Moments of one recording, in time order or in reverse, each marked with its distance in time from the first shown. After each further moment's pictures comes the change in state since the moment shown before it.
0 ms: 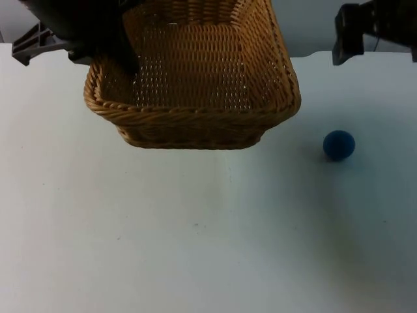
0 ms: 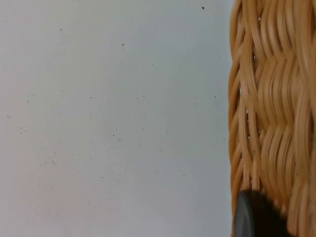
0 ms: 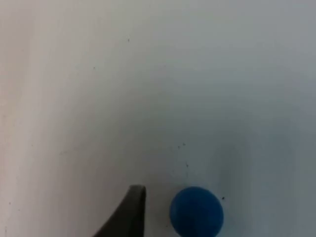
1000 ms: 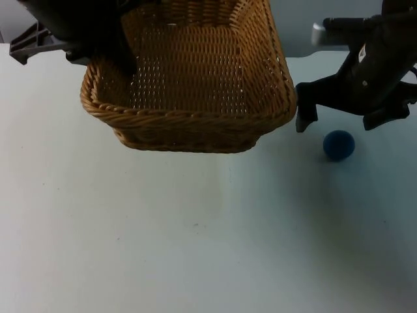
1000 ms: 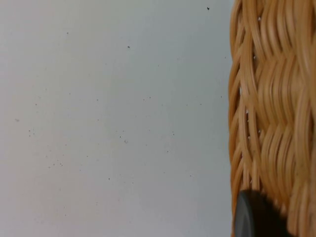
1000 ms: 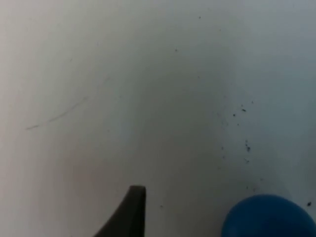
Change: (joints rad) right arm -0.011 0.327 -0.149 0.159 0.020 -0.104; left arm 0.000 0.000 0.000 0.023 0.000 -0.001
